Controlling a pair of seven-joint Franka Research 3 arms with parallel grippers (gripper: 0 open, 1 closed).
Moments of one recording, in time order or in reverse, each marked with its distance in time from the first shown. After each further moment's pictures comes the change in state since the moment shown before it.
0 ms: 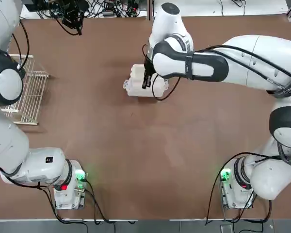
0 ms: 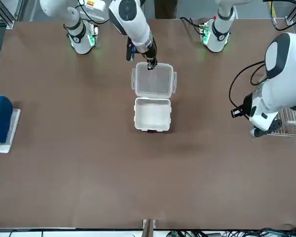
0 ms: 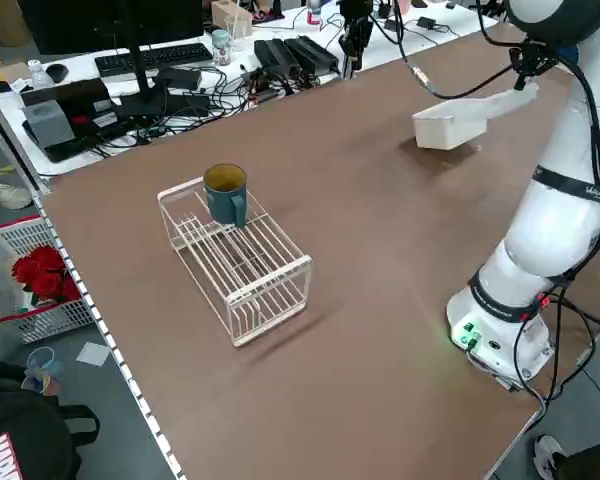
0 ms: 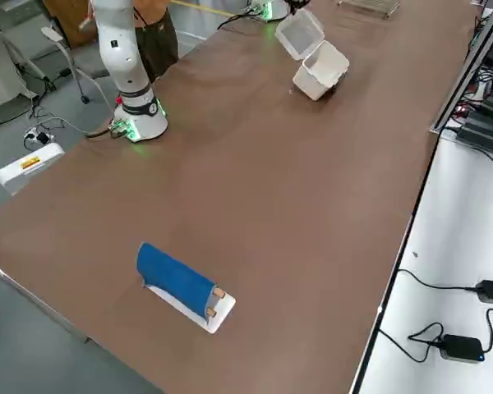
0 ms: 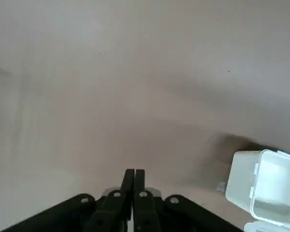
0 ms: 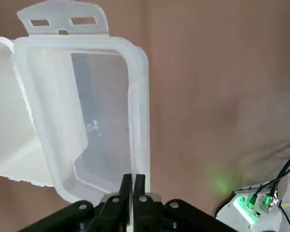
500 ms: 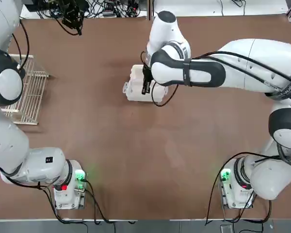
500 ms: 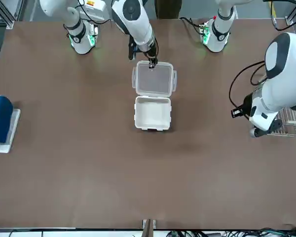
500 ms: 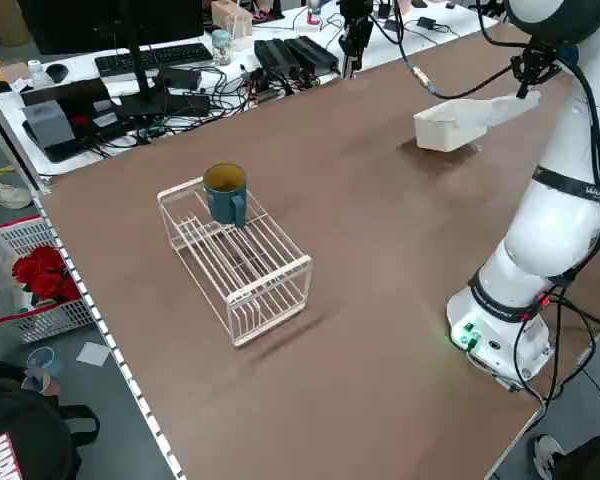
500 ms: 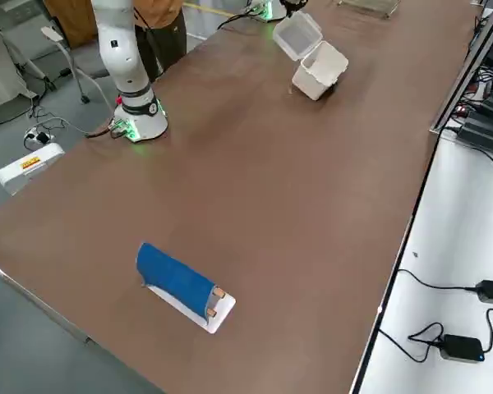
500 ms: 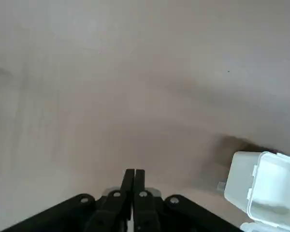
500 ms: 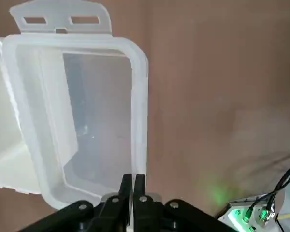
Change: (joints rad) left arm 0.000 0.000 0.000 0.000 0.000 0.000 0.000; right arm 0.000 0.008 0.032 -0.023 -0.030 0.016 0.005
